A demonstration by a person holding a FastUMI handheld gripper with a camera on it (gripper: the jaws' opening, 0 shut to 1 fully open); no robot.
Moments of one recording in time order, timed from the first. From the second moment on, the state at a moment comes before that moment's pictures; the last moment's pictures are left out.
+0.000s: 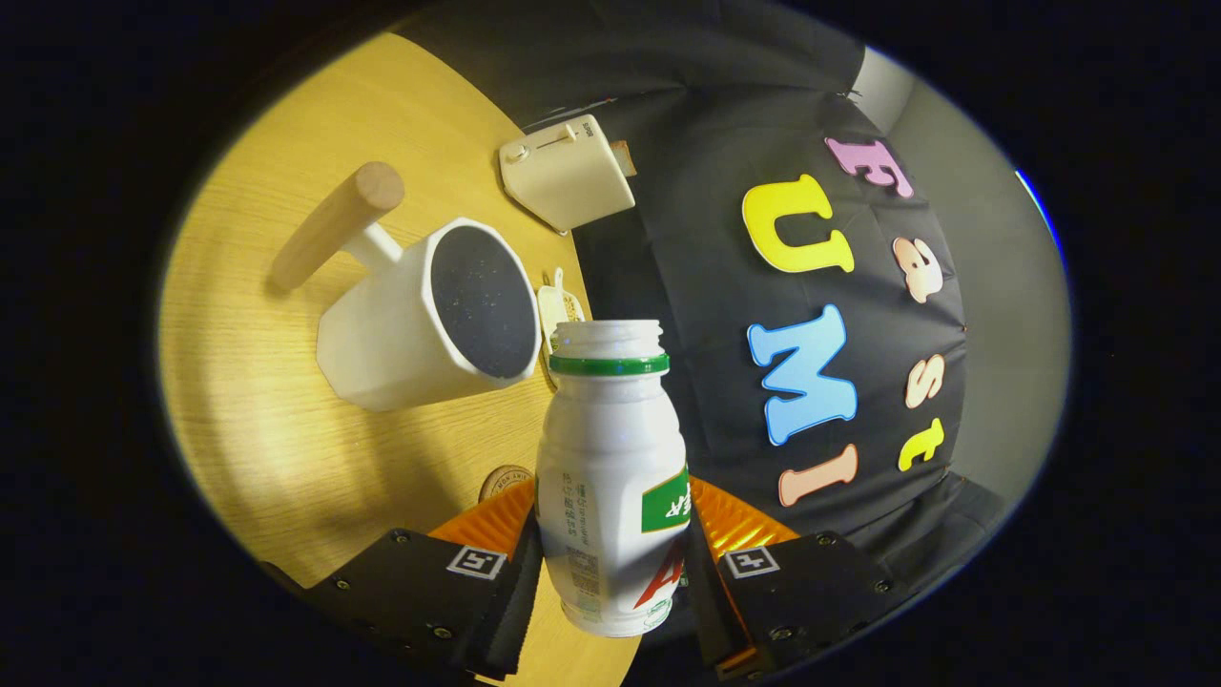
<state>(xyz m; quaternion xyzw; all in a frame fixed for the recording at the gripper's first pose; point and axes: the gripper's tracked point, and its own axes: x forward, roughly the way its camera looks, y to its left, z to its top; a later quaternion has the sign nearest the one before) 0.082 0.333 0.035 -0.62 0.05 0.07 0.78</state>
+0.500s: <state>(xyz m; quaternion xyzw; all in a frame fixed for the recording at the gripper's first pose) 0.082 0.334 0.041 -0.65 0.04 0.06 0.75</state>
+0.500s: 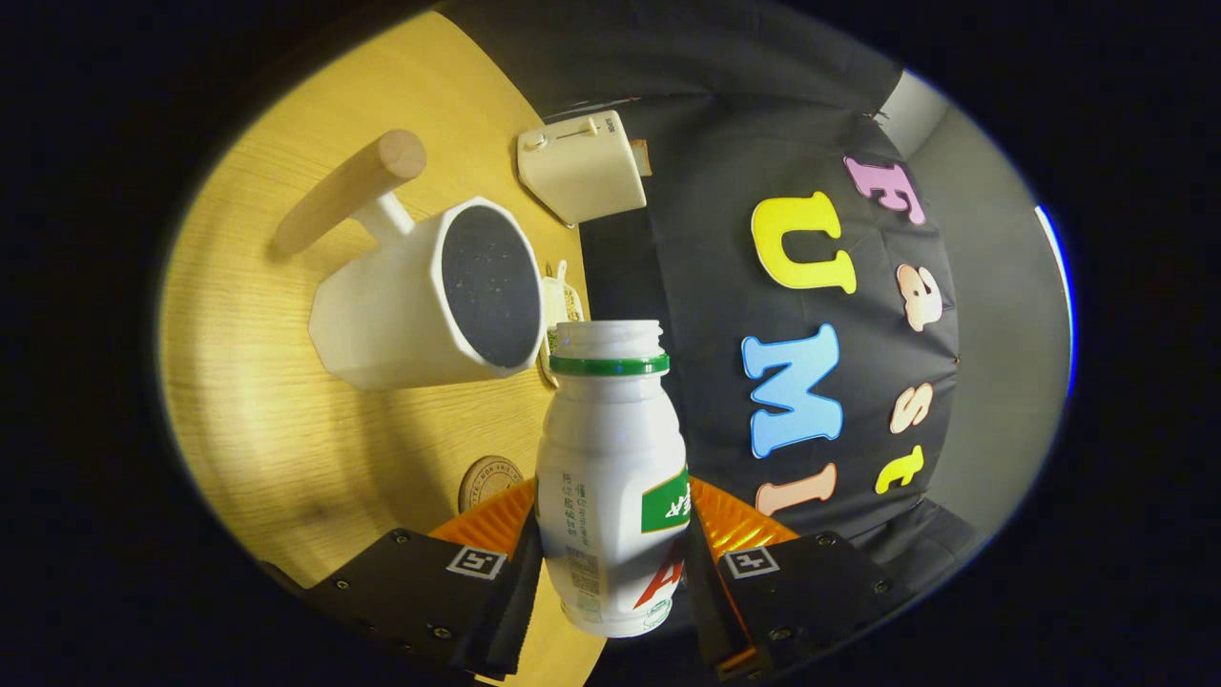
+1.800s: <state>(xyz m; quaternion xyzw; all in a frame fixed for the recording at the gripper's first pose) 0.092 0.336 0.055 -0.73 0.02 0.04 0.69</state>
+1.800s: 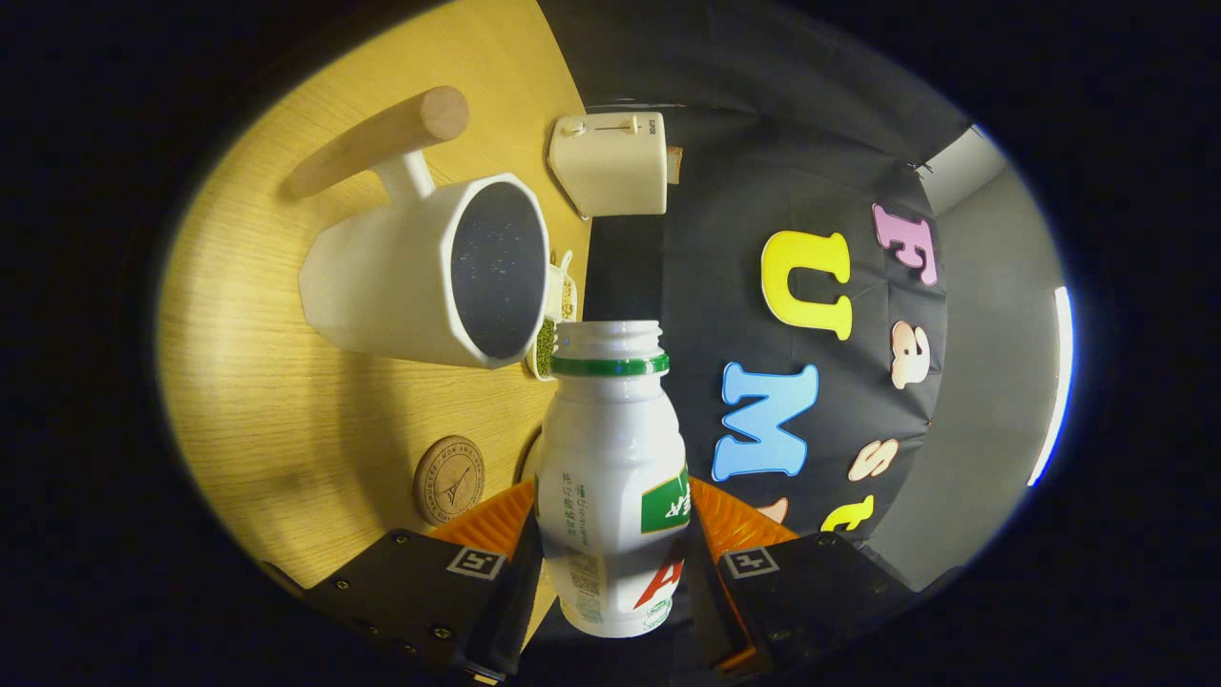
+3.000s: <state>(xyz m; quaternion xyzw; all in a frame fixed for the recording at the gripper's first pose) 0.095 0.344 0.078 -0.77 0.00 0.02 0.63</state>
